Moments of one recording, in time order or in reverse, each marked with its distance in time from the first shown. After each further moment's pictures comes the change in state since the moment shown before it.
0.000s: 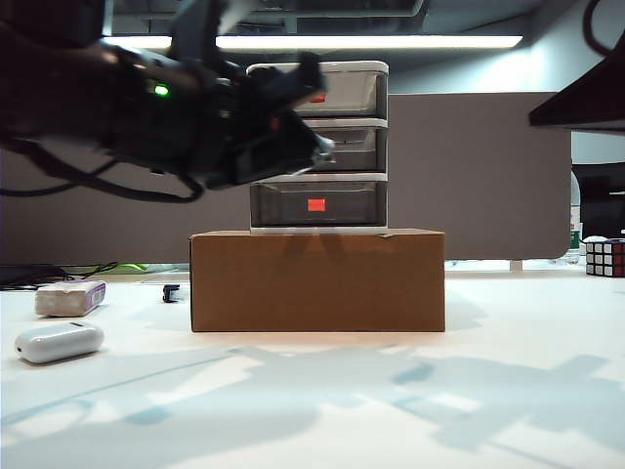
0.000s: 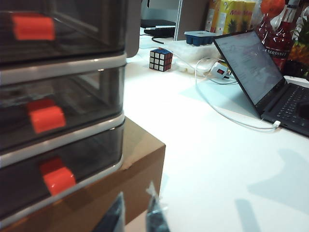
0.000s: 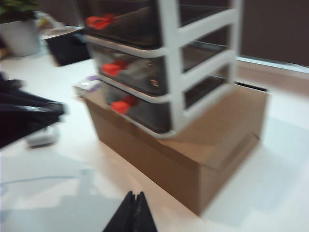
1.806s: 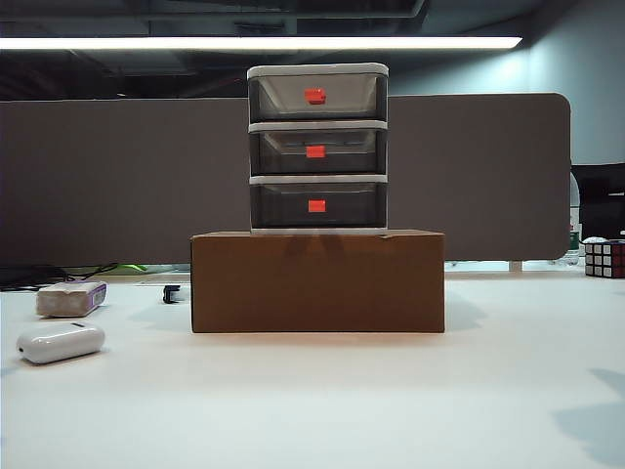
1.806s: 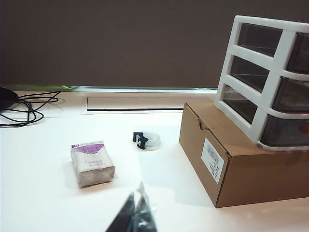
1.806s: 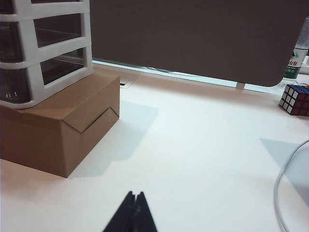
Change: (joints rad) left arm 0.835 -1.494 -0.442 -0.981 0.285 -0.022; right arm -0.003 -0.782 -0.249 -0.417 0.552 -0.097
